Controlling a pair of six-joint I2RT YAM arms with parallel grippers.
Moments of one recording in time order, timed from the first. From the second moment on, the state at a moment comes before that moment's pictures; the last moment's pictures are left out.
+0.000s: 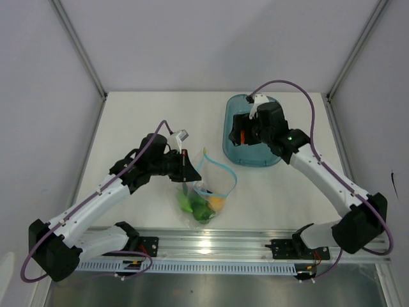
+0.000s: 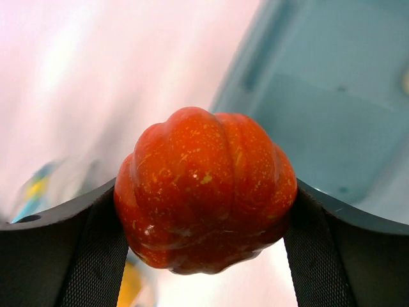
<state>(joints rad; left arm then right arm) -0.61 1.05 0.89 -0.48 0.48 -0.60 0.53 1.40 1.28 -0.46 0.01 0.27</state>
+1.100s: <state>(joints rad) -0.61 0.99 0.93 -0.54 0.46 -0.60 0.87 1.35 1.11 -0.51 -0.42 0.41</state>
